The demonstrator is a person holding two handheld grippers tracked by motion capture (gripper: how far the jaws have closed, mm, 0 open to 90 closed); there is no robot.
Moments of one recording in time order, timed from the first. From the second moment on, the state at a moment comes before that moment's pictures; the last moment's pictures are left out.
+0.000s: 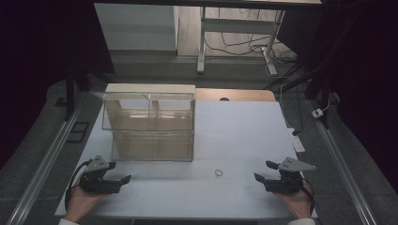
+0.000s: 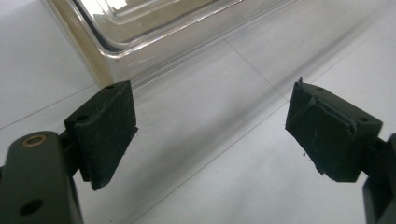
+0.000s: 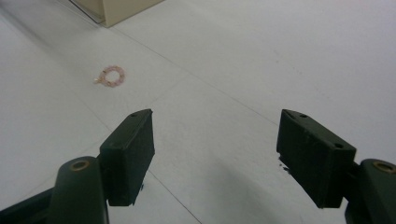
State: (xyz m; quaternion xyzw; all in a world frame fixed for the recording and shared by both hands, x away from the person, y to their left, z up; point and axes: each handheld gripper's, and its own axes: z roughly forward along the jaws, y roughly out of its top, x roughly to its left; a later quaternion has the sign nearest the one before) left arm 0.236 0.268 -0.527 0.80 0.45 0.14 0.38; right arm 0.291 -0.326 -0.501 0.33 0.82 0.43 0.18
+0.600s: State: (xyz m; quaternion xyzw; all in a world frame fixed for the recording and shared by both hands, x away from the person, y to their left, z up) left arm 0.238 0.264 -0.527 0.80 0.44 0.13 0.38; right arm 0.308 -0.291 -0.457 0.31 0.84 0.42 0.15
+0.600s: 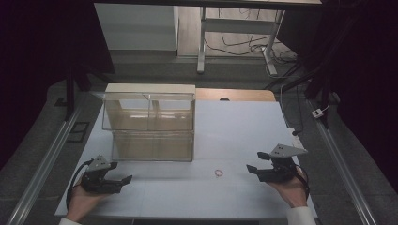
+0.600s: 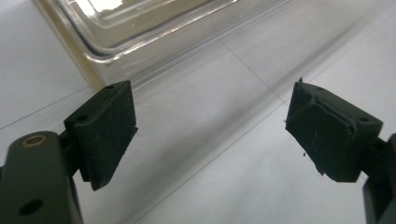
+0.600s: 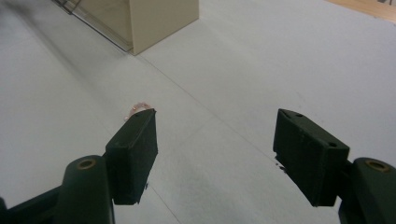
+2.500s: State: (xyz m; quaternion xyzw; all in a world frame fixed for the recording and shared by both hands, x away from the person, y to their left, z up) left arm 0.239 0.260 -0.527 0.80 0.44 0.12 0.39; right arm 0.339 -0.179 -0.492 0.28 0.92 0.26 0.09
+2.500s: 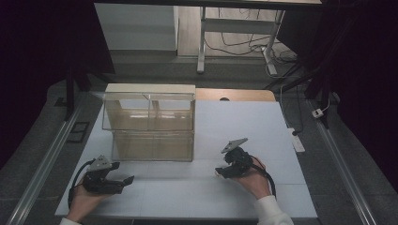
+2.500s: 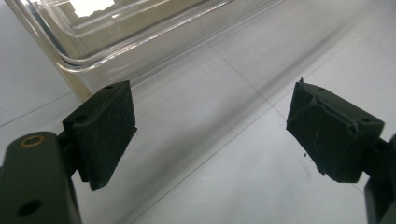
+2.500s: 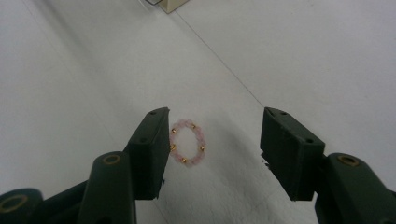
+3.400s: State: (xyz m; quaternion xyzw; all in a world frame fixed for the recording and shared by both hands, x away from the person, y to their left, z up) left arm 0.239 0.261 -0.528 0.81 0.43 0.12 0.39; right arm 0.340 -0.171 -0.506 0.28 0.93 0.23 0.09
